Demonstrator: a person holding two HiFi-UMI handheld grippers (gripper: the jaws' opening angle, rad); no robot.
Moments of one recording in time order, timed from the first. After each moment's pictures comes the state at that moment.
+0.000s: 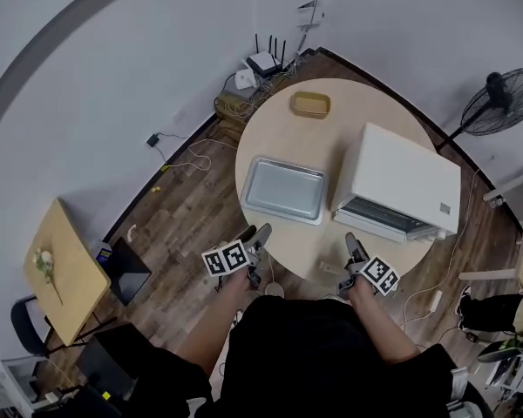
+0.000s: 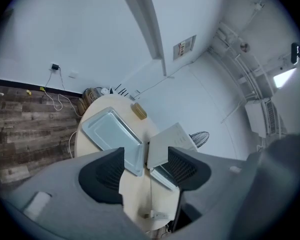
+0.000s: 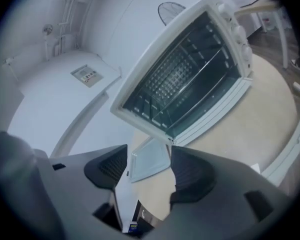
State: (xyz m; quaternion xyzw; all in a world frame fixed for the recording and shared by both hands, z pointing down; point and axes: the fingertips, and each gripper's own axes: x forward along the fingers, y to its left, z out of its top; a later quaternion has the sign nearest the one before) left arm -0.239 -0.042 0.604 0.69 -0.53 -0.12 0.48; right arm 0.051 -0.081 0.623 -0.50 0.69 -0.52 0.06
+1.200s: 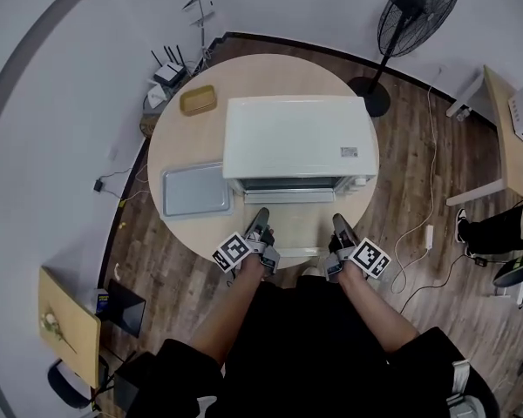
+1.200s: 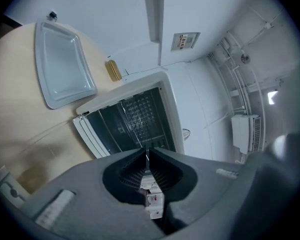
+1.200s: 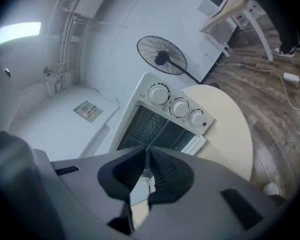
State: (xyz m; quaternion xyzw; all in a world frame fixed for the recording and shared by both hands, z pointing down) left arm 0.084 -0.106 0.605 0.69 -0.43 -0.21 0.54; right arm 0.306 -0.066 0.602 -0.52 0.66 -0.50 0.21
